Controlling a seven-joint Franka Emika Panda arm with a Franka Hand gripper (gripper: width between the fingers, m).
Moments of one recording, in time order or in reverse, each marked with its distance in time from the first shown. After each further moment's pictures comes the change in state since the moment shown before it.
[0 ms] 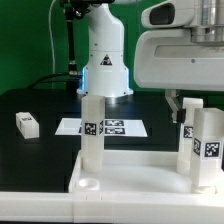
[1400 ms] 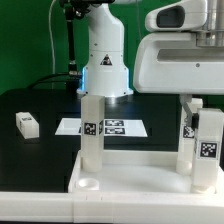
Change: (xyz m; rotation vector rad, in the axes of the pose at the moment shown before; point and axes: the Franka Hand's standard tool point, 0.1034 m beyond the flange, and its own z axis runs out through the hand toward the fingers) arm -0.002 0.003 0.005 -0.009 -0.002 -0.066
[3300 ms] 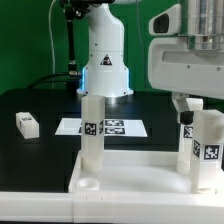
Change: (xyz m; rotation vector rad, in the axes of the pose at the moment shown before) arm -0.005 -0.001 0.002 0.009 -0.029 0.588
